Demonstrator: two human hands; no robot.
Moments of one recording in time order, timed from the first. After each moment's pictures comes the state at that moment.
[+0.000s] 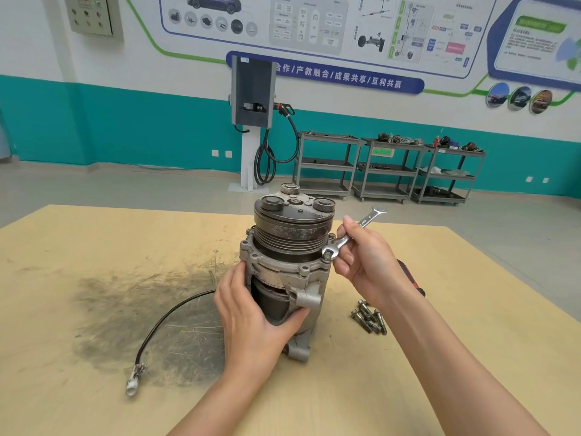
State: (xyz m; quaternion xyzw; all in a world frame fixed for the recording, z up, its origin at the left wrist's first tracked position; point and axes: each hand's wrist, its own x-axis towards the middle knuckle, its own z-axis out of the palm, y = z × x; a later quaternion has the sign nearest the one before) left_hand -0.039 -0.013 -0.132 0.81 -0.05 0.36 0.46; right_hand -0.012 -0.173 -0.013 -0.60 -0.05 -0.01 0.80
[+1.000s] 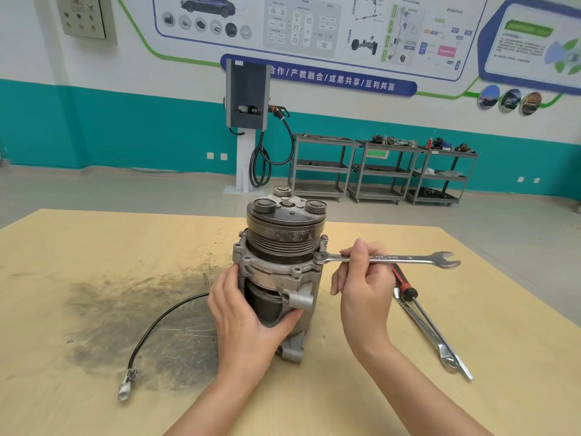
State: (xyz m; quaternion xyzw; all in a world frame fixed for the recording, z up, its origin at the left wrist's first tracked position) left_hand -0.039 -0.013 -0.132 0.81 -0.05 0.35 0.47; right_hand -0.045 -0.152 -0.055 -0.62 -0.10 -0.37 0.68
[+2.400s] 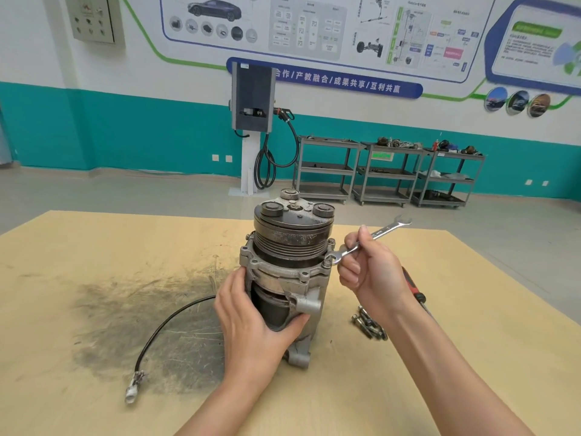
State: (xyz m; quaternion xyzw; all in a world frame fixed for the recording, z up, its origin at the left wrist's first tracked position) left_hand -0.038 -0.013 -0.134 0.81 -0.05 0.35 0.46; right_hand -0.020 -0.180 -0.023 -0.54 -0.07 -0.01 0.84
